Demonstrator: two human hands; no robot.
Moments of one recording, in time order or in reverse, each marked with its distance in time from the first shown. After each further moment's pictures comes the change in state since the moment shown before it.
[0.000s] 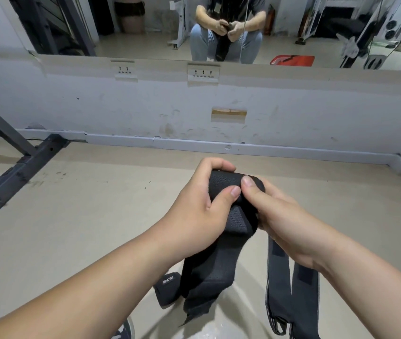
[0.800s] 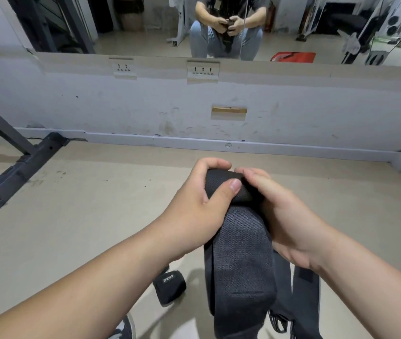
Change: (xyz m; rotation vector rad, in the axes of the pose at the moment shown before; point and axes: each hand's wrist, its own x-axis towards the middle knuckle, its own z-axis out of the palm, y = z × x) left_hand 0.005 -0.007 0.005 -0.152 0.027 -0.103; right_hand 0.003 -0.004 0.005 0.292 -0.007 0.120
